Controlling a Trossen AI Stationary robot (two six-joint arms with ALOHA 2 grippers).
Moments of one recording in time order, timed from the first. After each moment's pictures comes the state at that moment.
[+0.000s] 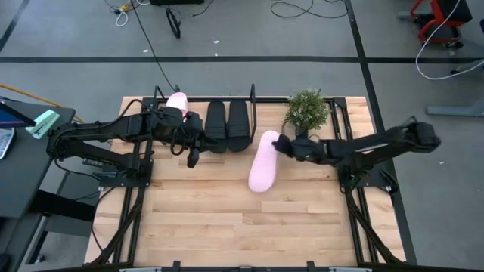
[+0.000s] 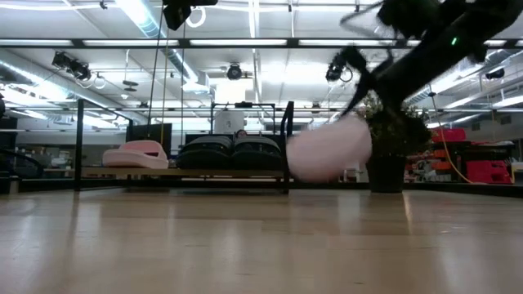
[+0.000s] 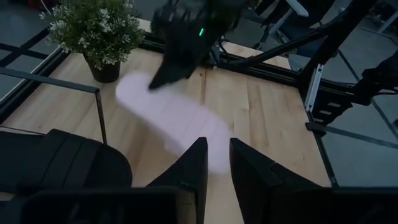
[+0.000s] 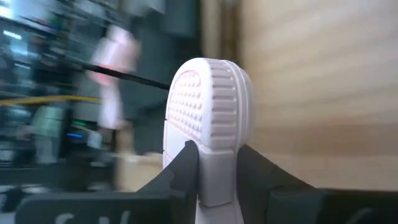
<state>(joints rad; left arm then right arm) 0.09 1.09 1.09 -0.42 0.08 -0.22 -0.02 1.22 0.52 0.12 0.48 1.53</state>
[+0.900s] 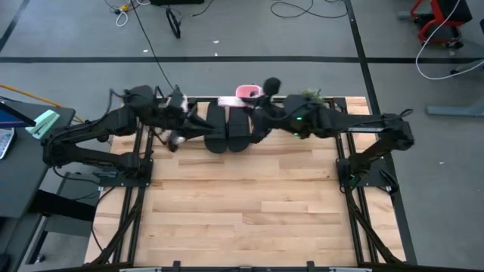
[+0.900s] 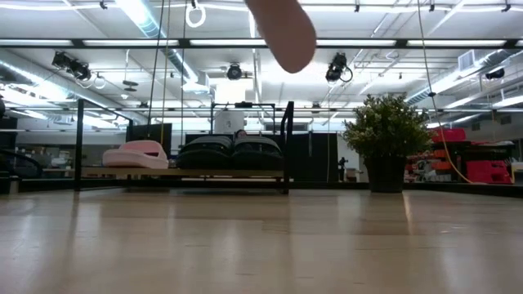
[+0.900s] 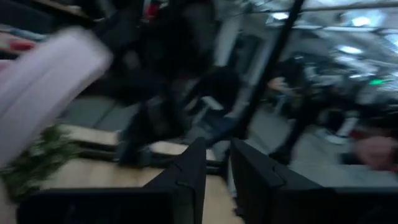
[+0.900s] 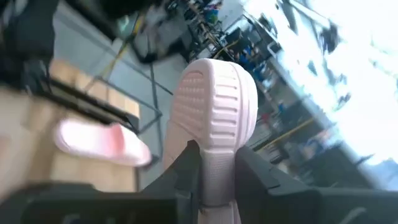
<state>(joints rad) 0.26 1.01 1.09 -0.01 0.47 -0.35 -0.02 1.52 1.55 -0.15 0.47 -0.77</state>
